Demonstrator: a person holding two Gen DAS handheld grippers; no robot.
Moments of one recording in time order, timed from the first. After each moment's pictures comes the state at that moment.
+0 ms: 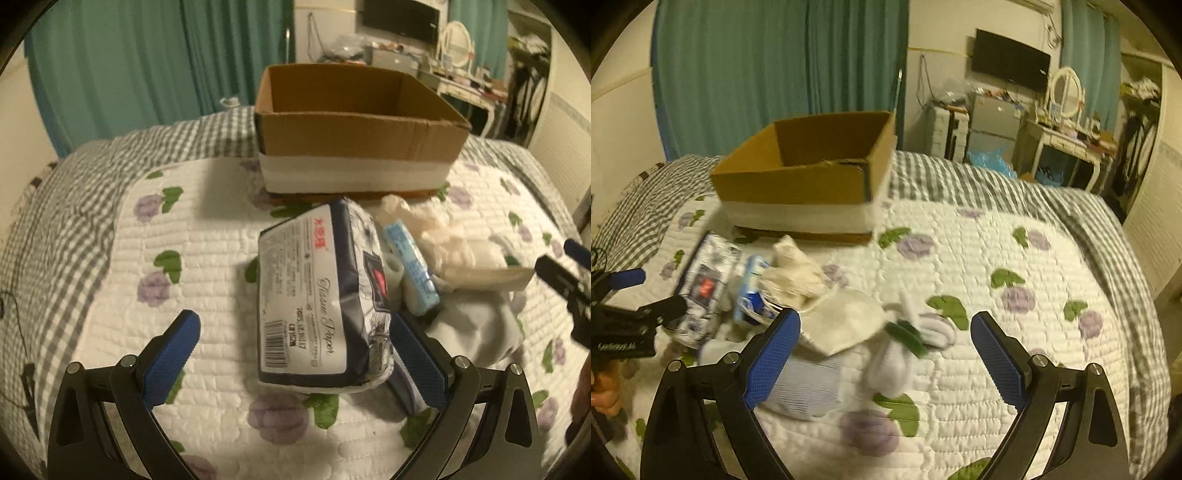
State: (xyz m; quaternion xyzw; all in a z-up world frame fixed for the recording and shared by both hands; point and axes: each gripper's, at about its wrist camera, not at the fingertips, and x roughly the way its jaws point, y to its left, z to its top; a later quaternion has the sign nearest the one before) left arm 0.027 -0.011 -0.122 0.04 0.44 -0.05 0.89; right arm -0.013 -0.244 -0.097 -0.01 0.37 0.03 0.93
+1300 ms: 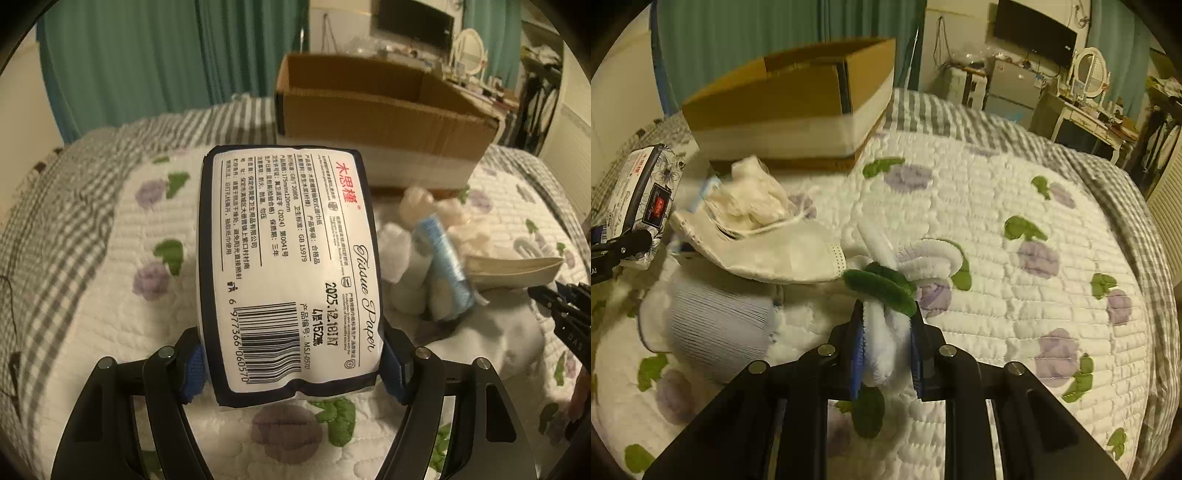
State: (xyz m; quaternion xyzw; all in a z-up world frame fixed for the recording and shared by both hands) left arm 0.035 -0.001 -0.136 0.02 0.43 -0.03 0.90; right arm 0.007 -0.263 -0.154 -0.04 0.43 0.06 0.90
